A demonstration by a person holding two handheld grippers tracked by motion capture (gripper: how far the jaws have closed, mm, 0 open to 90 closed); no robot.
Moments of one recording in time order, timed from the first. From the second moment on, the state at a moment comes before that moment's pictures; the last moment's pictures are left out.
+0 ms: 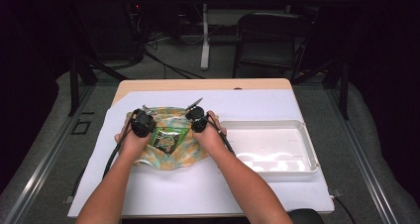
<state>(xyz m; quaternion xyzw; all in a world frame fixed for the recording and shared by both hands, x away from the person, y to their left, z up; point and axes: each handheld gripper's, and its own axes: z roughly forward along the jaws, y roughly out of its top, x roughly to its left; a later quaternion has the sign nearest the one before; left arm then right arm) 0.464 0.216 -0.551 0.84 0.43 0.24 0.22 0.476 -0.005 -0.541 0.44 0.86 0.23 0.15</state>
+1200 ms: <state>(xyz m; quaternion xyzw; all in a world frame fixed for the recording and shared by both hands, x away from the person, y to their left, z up) 0.382 0.258 -0.494 0.79 0.48 0.24 0.29 0.475 -0.003 -0.542 0.44 0.85 0.23 0.16</state>
